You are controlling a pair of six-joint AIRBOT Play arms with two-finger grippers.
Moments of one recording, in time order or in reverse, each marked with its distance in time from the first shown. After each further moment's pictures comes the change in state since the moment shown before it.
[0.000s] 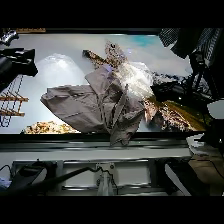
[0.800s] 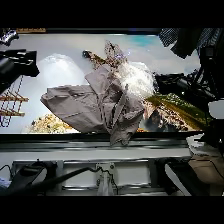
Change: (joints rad) left arm 0.000 -0.014 -0.001 -0.050 -0.034 0.000; right arm 0.000 0.000 0.000 0.017 -0.172 0.001
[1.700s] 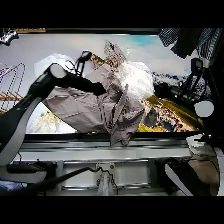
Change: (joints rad) left arm -0.263 -0.799 0.315 -0.542 -0.471 0.245; right arm 0.000 -0.056 -0.110 -0.195 0.011 0.378
